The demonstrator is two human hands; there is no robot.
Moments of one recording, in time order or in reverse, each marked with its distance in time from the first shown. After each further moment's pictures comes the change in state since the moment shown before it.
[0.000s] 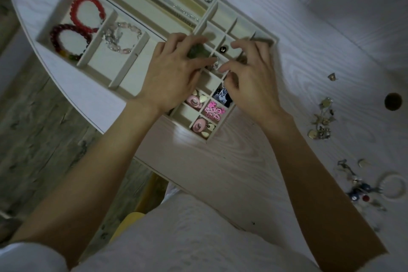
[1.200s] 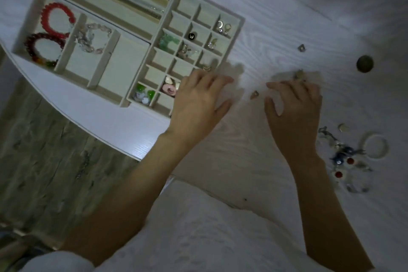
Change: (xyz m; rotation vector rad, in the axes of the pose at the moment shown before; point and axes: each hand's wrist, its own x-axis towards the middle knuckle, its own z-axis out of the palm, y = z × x) left_hand -0.029 0.109 0.025 -0.119 0.098 0.032; right_hand -0.127 0.042 -0.041 -0.139 0.250 0.344
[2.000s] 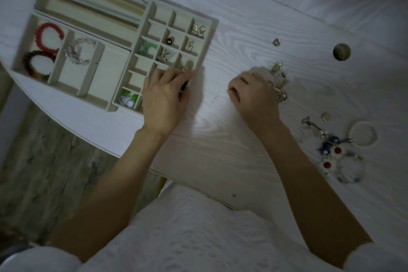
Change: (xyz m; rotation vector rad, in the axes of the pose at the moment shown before) left_hand -0.002 -0.017 0.007 0.107 0.071 -0.149; right_hand 0.017 0.006 0.026 0.050 -0.085 -0.245
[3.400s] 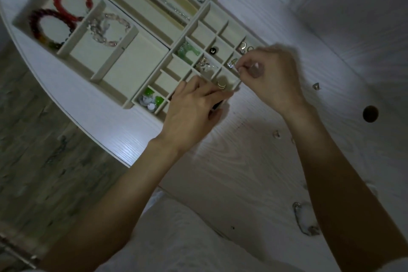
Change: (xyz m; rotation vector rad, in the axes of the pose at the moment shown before) left_hand 0.007 -0.011 -0.004 -0.183 0.016 0.040; right_hand 0.117 -0.025 -0.002 0.282 -0.228 -0.079
